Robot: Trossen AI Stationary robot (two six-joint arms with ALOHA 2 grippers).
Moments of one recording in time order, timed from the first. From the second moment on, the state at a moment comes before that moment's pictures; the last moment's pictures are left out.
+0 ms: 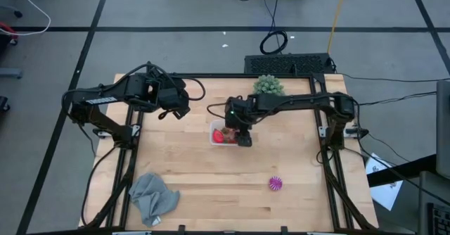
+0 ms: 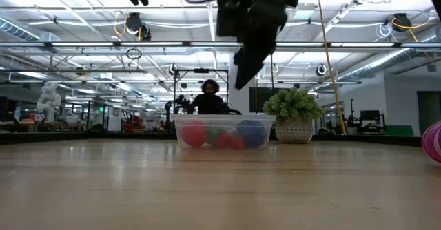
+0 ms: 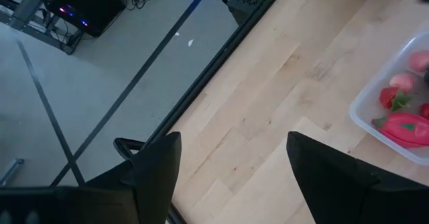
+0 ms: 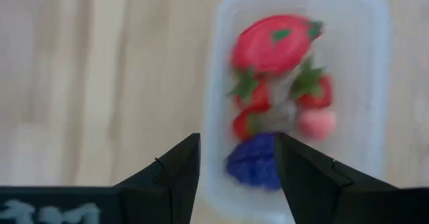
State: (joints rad) left arm 0.00 1.46 1.77 -1.57 -0.69 -0.53; right arm -0.12 1.85 1.47 -0.79 -0.26 -0.11
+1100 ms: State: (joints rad) left arm -0.04 1.47 1.77 -1.57 -0.65 -0.61; right arm 0.37 1.68 1.28 -1.22 -0.18 0.48
